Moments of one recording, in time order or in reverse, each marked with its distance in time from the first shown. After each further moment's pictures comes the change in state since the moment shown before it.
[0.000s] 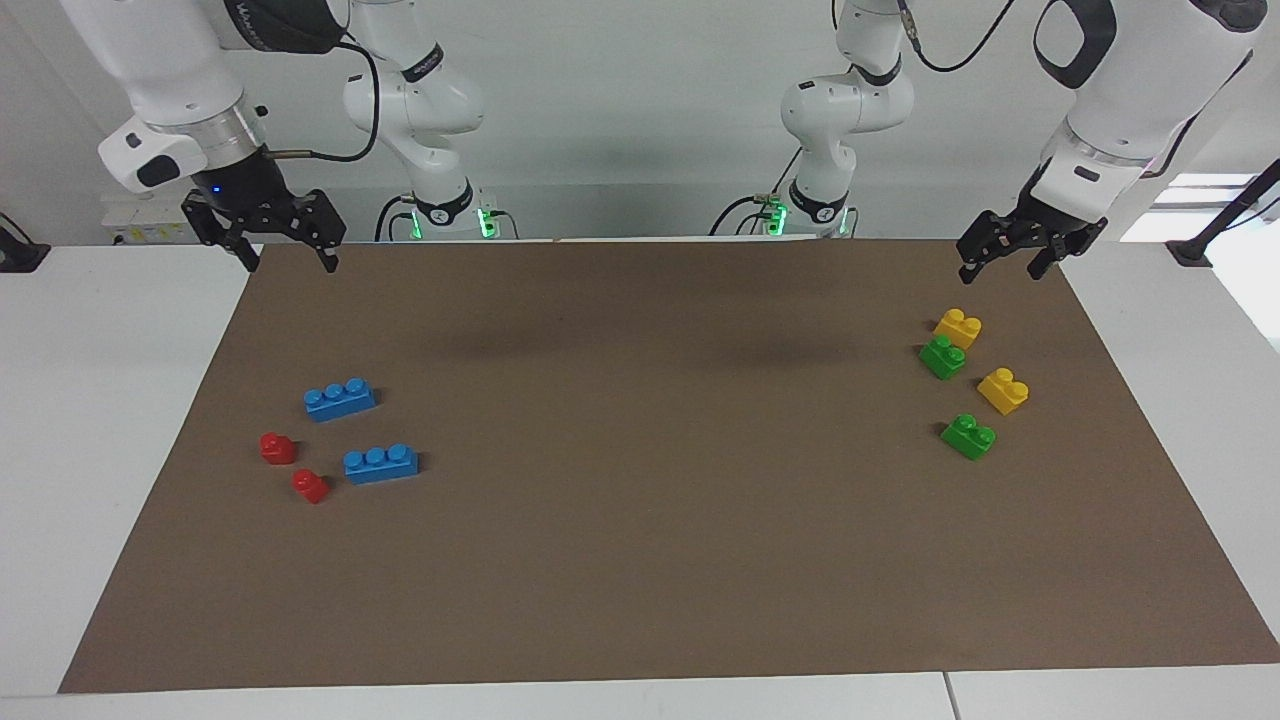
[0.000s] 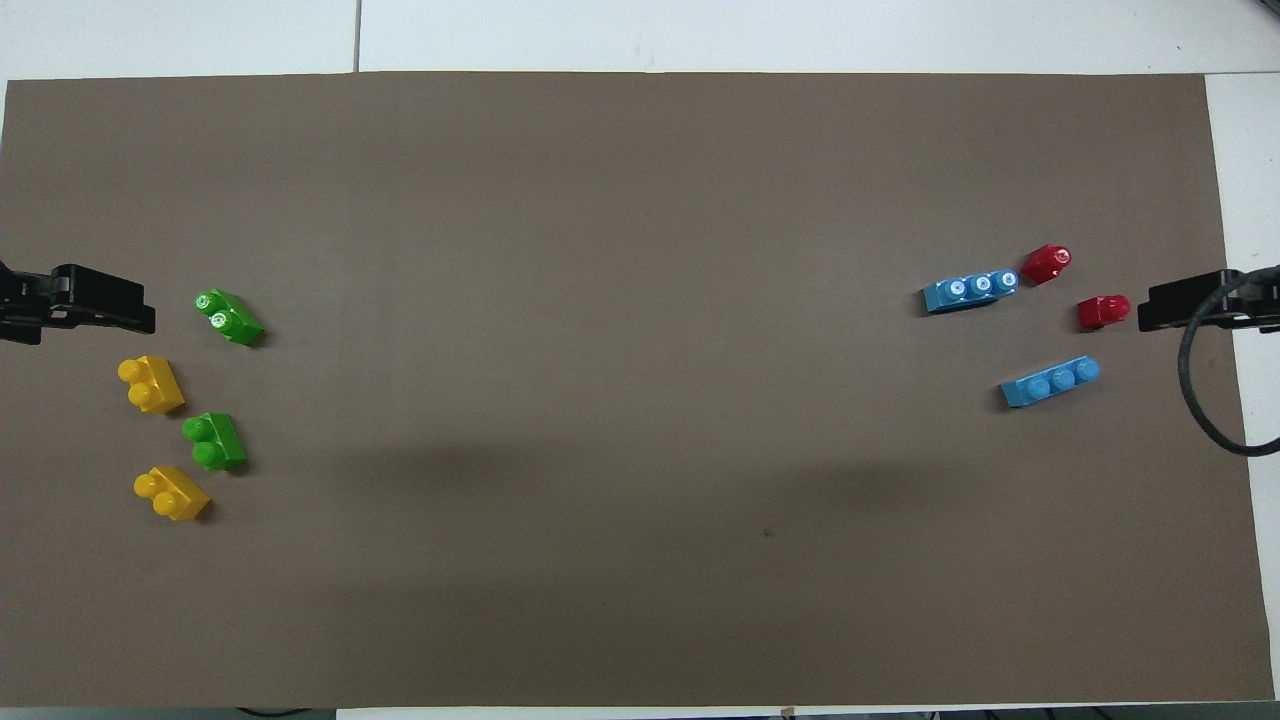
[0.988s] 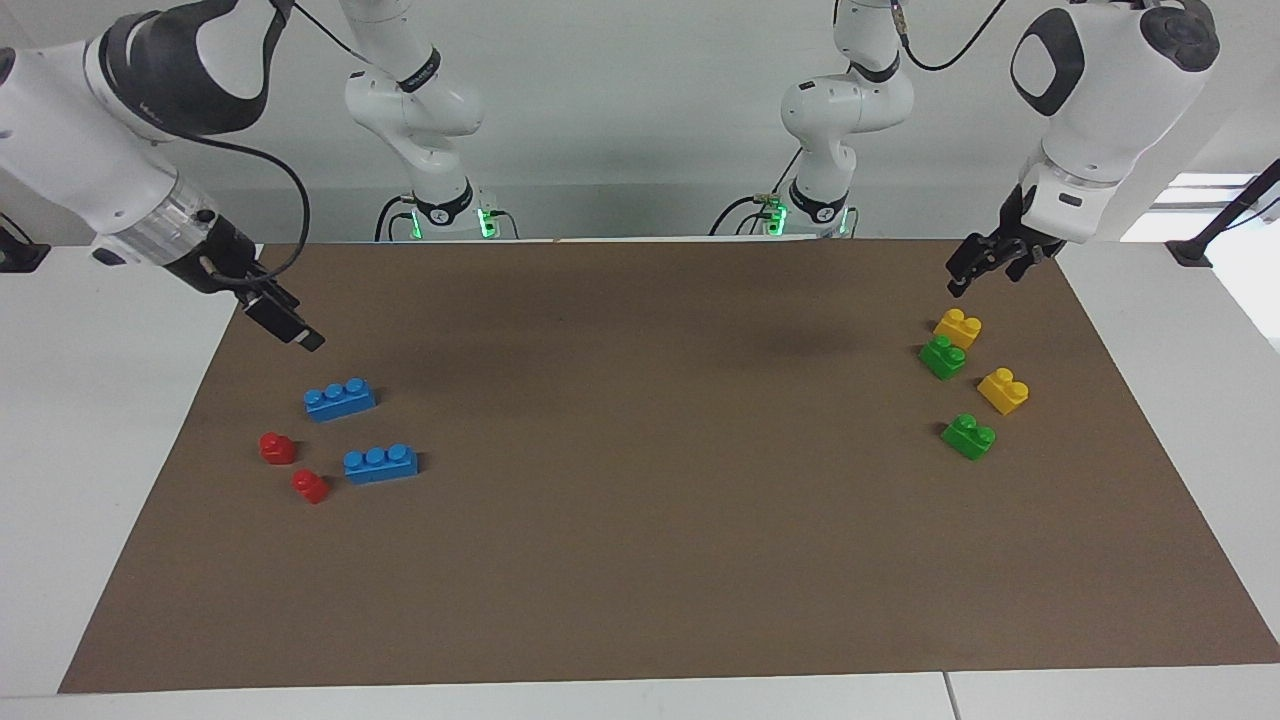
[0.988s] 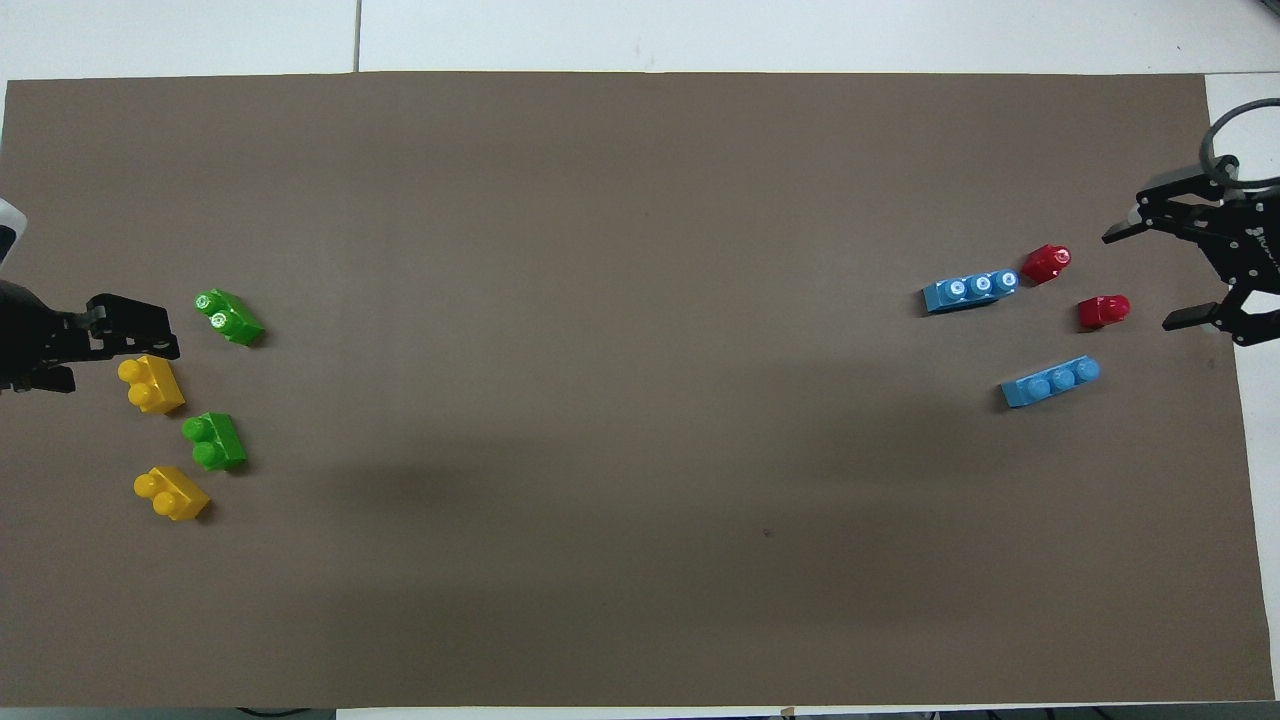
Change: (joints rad) left arm 0.018 -0.090 0.008 -0.241 0.000 0.141 -0.248; right arm -0.118 0.243 -0.012 0.112 0.309 -0.003 0.732
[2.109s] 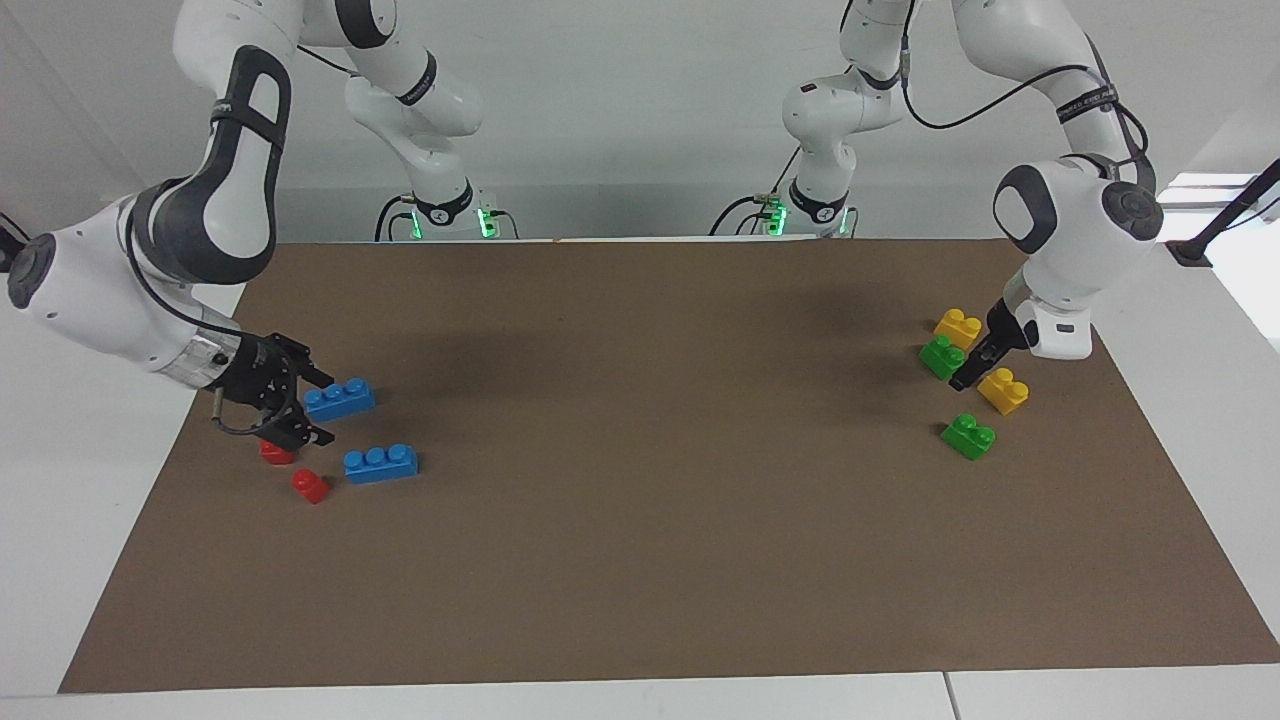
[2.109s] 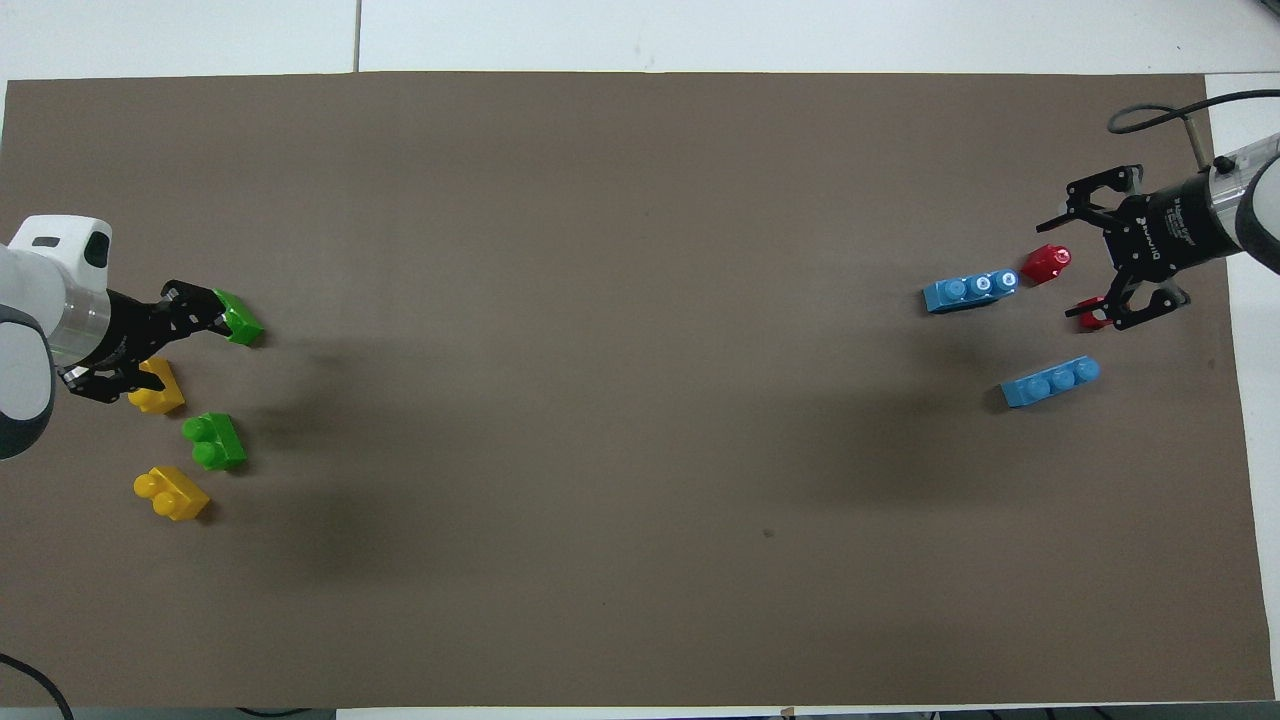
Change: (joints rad) left arm 0.076 0.246 0.007 -0.152 -0.001 0.385 -0.279; right arm -0.019 0.188 -0.004 -0.062 0.073 0.166 0.272
